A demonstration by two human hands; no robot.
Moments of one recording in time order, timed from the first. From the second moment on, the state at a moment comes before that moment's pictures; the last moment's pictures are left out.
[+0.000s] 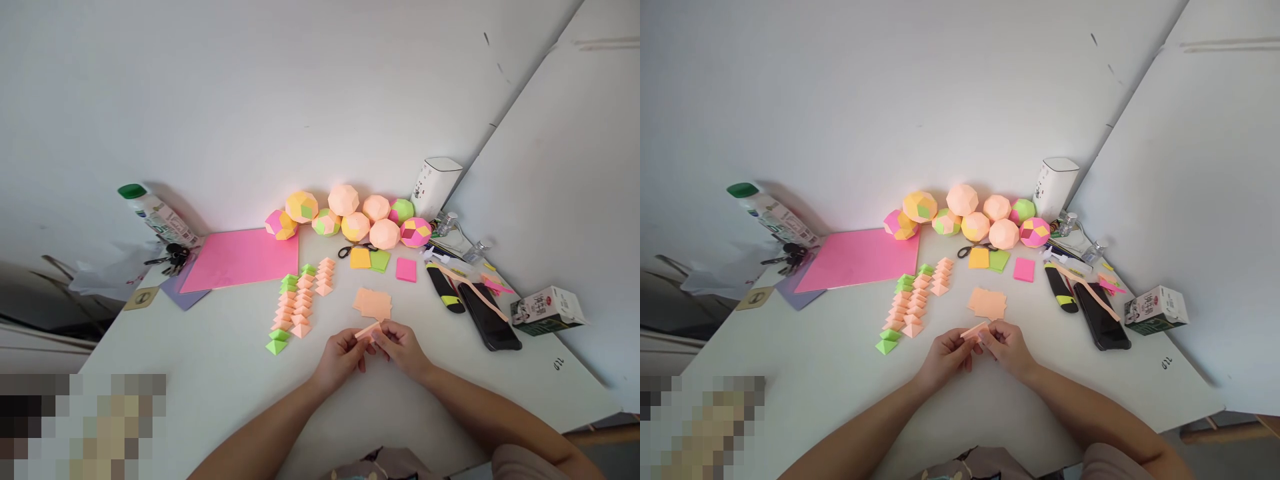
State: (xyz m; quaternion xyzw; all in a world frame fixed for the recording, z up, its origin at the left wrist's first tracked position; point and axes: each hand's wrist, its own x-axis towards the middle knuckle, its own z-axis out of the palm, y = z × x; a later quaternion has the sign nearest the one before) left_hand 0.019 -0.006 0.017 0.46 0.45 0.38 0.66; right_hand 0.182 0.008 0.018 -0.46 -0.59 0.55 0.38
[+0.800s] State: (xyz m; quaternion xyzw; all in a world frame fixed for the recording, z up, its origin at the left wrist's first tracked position) left_hand 0.018 -0.008 0.021 0.51 0.46 0.34 0.64; right_hand 0.182 0.006 0.022 -0.47 -0.58 0.55 0.37
